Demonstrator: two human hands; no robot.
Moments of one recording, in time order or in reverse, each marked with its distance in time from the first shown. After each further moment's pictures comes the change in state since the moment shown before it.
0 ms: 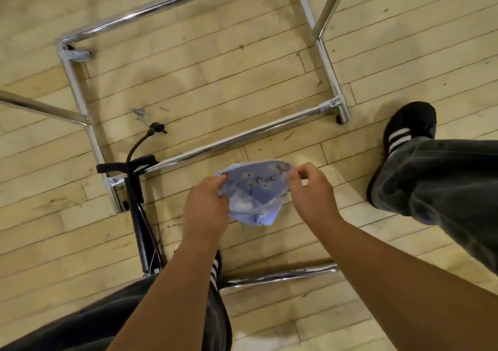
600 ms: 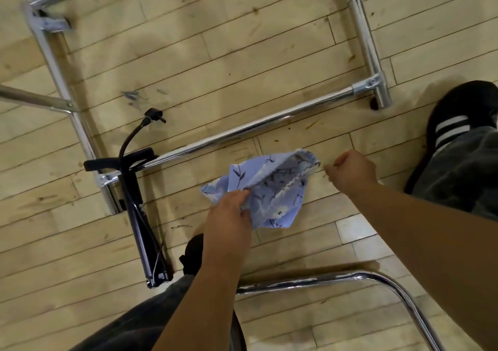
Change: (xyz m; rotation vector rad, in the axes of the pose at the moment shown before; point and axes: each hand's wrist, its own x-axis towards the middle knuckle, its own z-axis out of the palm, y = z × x) left_hand 0.008 -0.031 0.042 -0.030 -0.124 -0.041; right_hand 0.109 0.053 0.010 -0.410 -0.013 0.320
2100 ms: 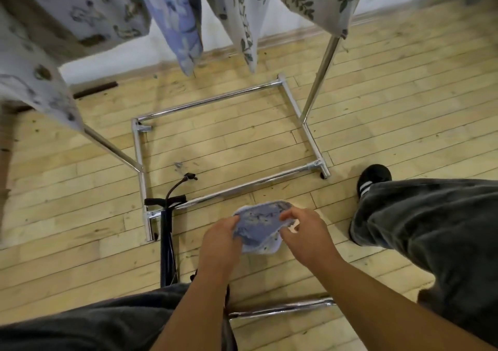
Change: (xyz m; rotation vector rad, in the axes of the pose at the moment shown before) left_hand -0.124 0.046 -0.082 0.001 0.120 0.153; right_hand -0.253 -0.002 -0.079 0.210 0.010 -0.559
